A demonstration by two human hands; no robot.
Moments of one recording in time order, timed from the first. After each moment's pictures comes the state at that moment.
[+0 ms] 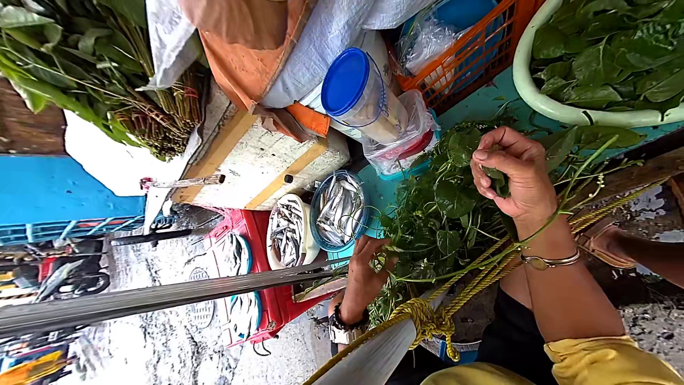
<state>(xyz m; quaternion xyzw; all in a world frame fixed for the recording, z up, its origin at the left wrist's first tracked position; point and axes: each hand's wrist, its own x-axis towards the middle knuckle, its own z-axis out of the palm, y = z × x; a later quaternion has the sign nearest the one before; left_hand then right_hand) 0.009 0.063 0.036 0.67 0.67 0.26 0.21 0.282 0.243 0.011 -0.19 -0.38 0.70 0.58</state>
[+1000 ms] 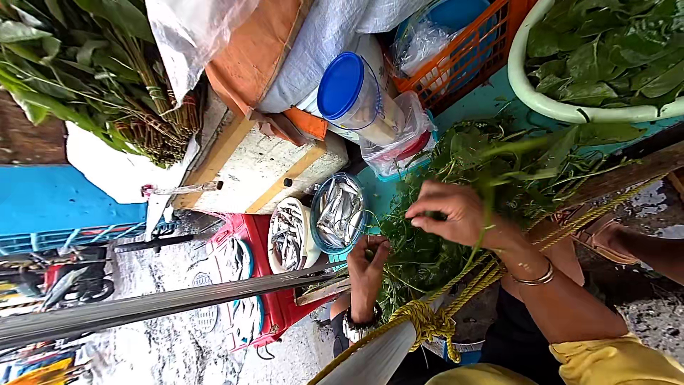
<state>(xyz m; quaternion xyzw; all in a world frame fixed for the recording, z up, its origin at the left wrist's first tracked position) 0.043 0.077 0.048 0.48 0.73 0.42 0.26 0.240 0.217 0.016 -0.17 -0.75 0.45 0.45</state>
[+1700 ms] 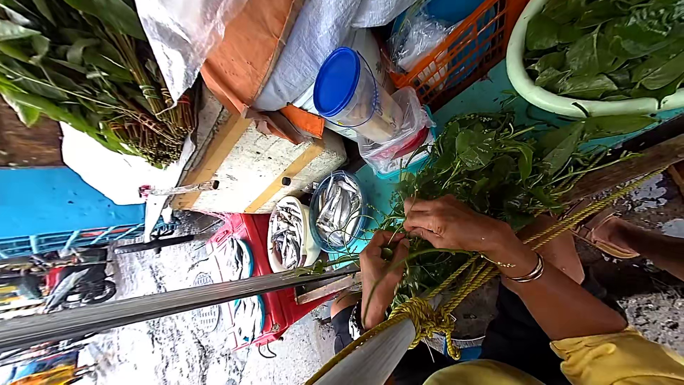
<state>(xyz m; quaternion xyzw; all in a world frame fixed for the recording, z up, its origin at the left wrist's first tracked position) 0.080 0.085 0.066 0.55 0.70 0.39 0.24 0.229 0.209 0.014 -0.11 -0.85 0.34 0.38</state>
